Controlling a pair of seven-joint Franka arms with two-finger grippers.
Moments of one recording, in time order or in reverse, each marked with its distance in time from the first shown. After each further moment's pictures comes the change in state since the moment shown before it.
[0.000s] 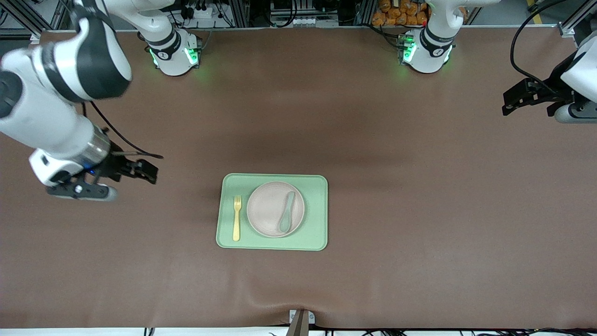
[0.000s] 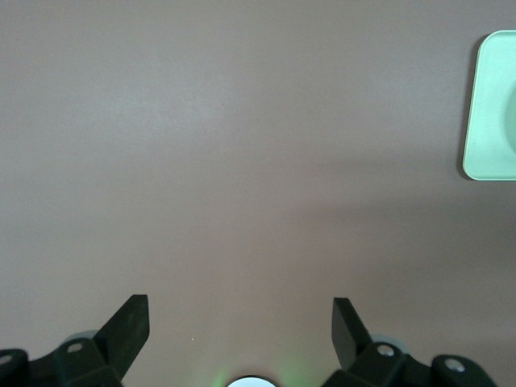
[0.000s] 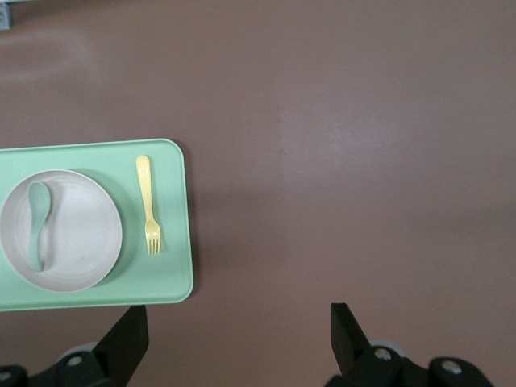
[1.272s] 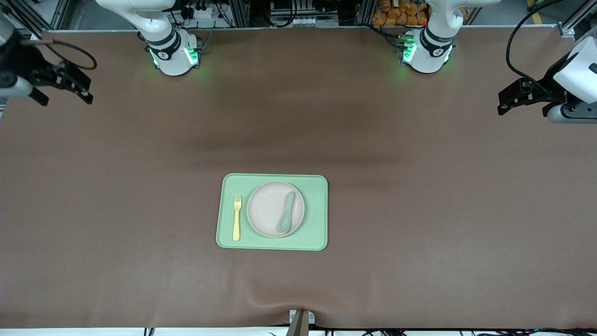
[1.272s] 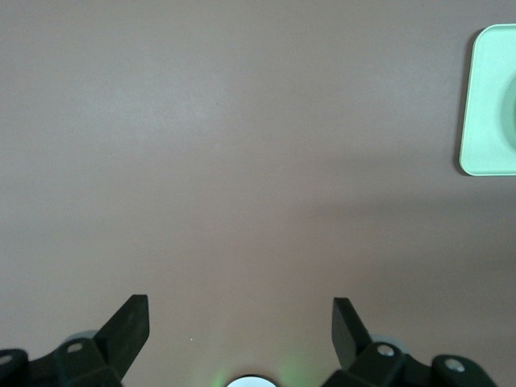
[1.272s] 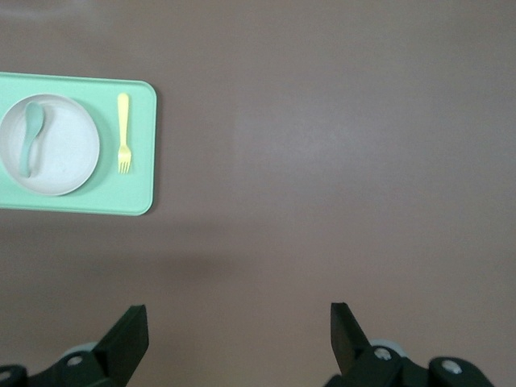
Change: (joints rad) left arm -0.007 0.002 -0.008 -0.004 0.000 0.000 0.000; right arm -0.153 -0.317 0.030 -0.117 0.000 -0.198 -0.241
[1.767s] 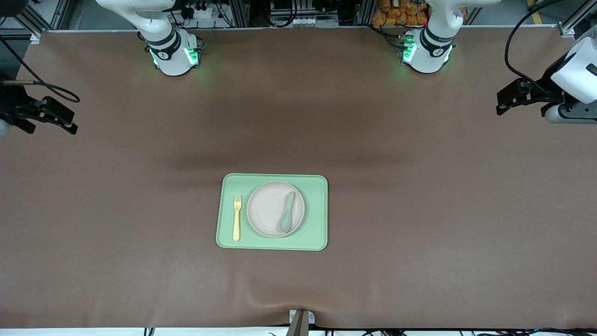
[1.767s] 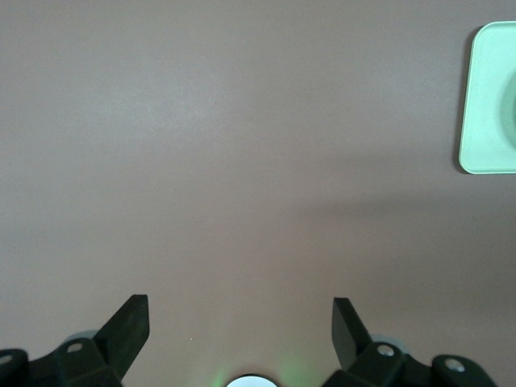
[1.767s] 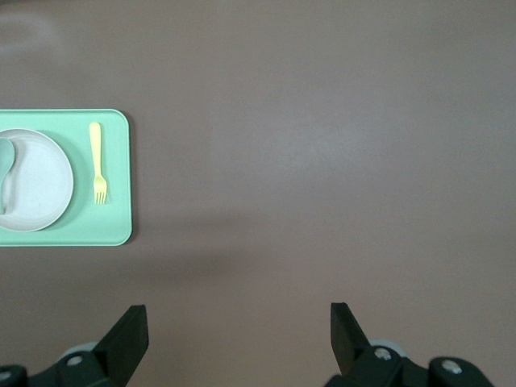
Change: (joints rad) left arm -0.001 0.000 -0.002 -0.002 0.000 0.000 0.000; right arm -0.007 0.082 -0.056 0.069 -0.001 0.013 -0.008
